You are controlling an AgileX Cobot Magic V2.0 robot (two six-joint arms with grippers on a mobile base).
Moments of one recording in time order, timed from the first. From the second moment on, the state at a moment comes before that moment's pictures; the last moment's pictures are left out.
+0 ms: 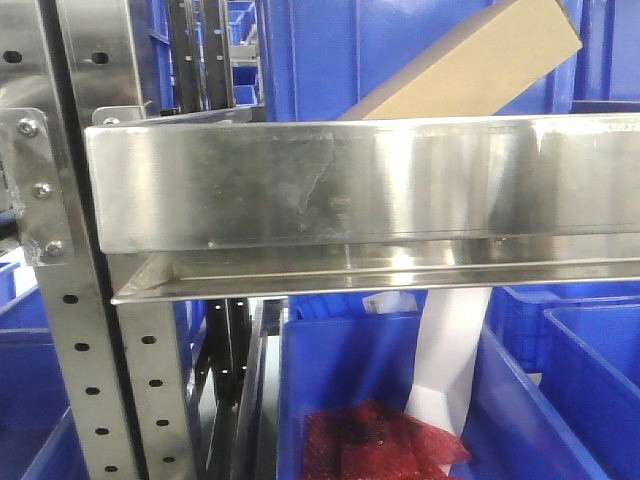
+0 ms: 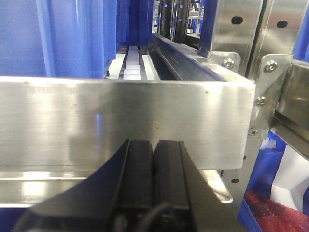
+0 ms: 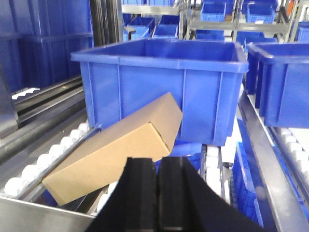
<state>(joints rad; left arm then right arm) -0.06 -0.01 0.03 -0.08 0.12 0.05 0.38 0.46 -0.65 -0.28 0.38 0.33</state>
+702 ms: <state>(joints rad) -0.06 -0.01 0.03 -0.08 0.12 0.05 0.30 0.45 -0.65 -0.17 0.38 0.22</state>
